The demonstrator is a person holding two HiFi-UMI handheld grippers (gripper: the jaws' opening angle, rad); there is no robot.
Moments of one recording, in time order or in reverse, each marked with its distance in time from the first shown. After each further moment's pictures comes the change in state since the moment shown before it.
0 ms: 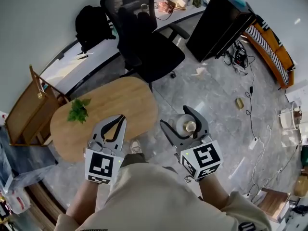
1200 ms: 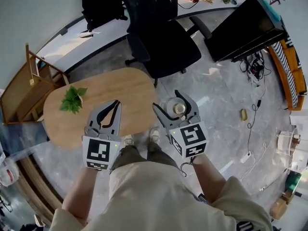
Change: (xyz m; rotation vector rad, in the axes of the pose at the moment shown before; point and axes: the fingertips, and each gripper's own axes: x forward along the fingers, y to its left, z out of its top) left arm 0.145 0.093 -0.048 -0.166 0.090 0.202; right arm 0.200 -0.091 -0.038 -0.073 0.131 0.182
